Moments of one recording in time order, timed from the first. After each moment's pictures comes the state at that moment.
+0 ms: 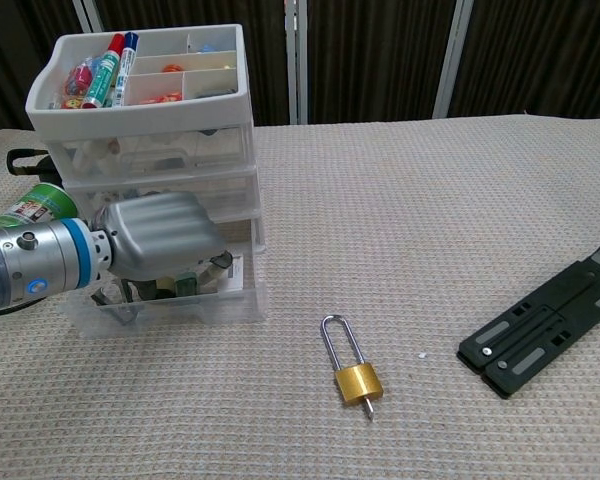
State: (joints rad) left arm -0.84 -1.58 -0.01 -1.38 1.34 0.82 0.82; right arm 0.03 -1.08 0.03 -1.73 -1.58 1.53 -0.05
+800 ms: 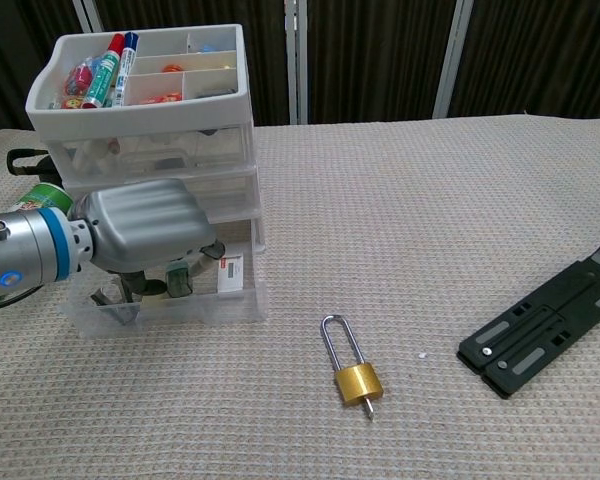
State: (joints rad) left arm -0.83 -1.51 0.00 -1.47 1.37 0.87 0.83; right arm 0.03 -1.08 0.03 -1.74 -1.59 1.54 -0.05
